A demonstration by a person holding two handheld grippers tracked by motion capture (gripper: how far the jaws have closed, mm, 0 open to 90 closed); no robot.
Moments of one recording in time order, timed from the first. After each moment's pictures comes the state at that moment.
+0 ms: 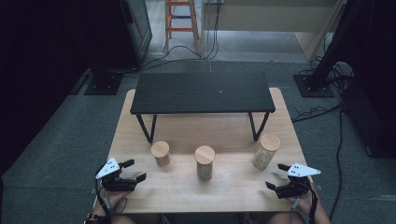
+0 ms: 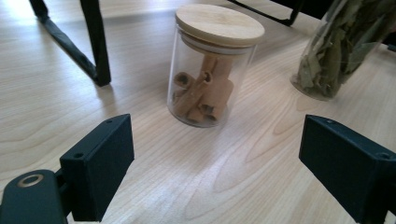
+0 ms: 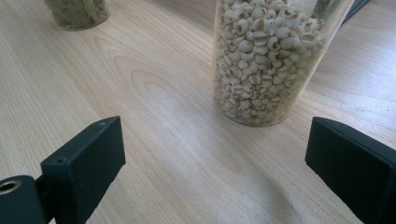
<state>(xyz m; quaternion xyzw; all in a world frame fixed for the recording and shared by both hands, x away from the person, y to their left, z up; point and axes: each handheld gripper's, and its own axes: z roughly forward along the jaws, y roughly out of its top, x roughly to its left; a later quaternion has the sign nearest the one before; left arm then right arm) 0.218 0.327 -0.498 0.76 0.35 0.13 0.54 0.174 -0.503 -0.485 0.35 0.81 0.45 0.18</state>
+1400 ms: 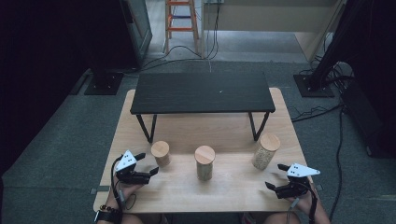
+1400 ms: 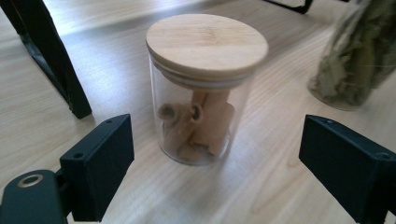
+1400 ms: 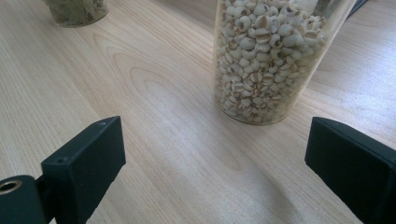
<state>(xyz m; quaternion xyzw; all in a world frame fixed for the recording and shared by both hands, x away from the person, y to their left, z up) 0.242 0.272 -0.485 0.78 0.33 0.16 0.50 0.173 -0.500 -0.484 0.35 0.81 0.44 0.18</state>
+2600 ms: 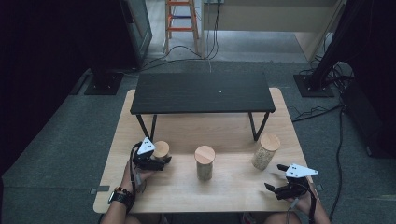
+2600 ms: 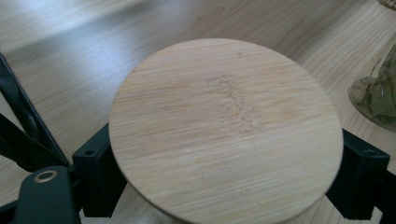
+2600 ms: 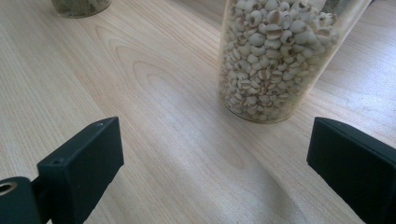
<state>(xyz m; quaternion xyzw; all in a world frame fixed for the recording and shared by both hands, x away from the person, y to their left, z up) 0.291 0.219 -0.465 0.82 0.32 0.16 0.44 0.174 -0.497 -0.482 0.34 0.82 0.43 0.18</state>
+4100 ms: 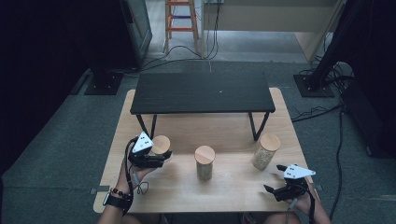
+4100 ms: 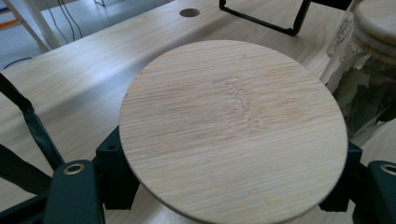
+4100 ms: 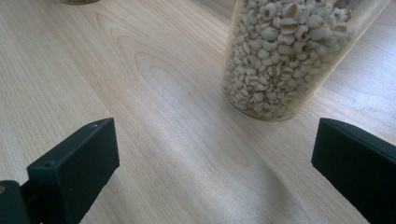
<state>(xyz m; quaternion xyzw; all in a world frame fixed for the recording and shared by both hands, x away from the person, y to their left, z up) 0.257 0.207 -0.391 0.81 0.31 0.19 0.46 0.175 -0.490 -0.479 0.32 0.83 0.41 0.18</state>
